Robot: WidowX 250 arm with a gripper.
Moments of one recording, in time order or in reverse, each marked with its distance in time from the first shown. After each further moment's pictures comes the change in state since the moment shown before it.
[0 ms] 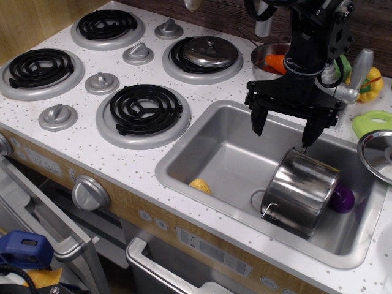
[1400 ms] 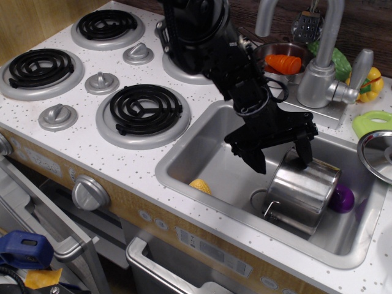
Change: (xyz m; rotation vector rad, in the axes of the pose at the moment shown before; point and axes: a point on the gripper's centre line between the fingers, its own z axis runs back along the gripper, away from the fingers) arm -0.023 -0.004 -0.036 -0.507 0.015 0.298
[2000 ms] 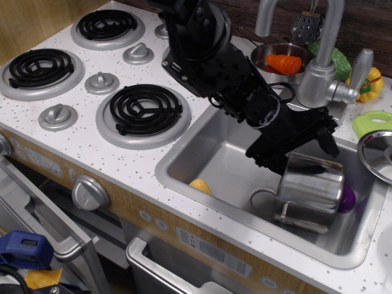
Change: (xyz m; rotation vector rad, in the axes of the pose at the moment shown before) arm -0.008 -0.030 -0.008 -0.170 -0.049 0.150
